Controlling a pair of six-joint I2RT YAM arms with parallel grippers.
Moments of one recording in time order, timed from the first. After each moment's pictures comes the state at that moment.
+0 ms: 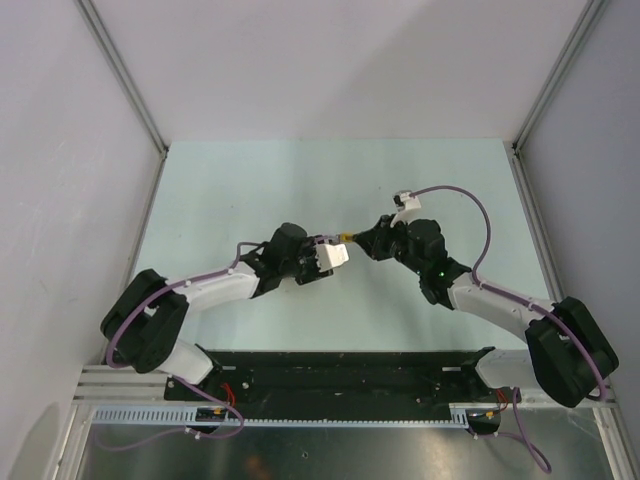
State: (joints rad) left arm -0.71 1.47 0.73 0.06 0.14 0.66; right arm 0.61 1.28 0.62 0.44 -0.10 0.53
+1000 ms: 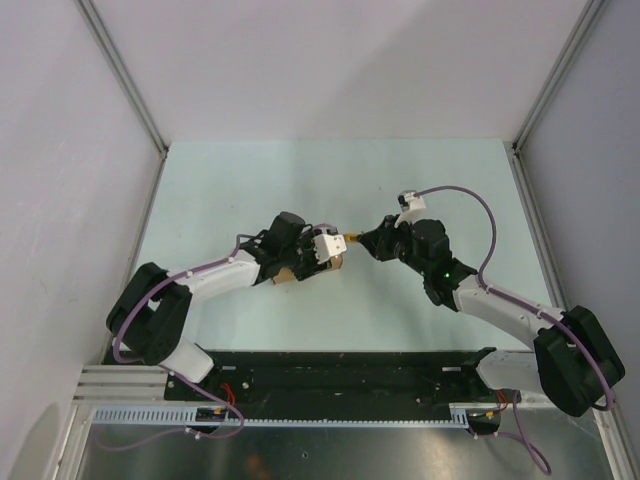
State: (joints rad) left arm -0.65 1.52 0.83 -0.08 0.27 0.63; right arm 0.60 1.23 0.62 0.38 -0.10 0.52
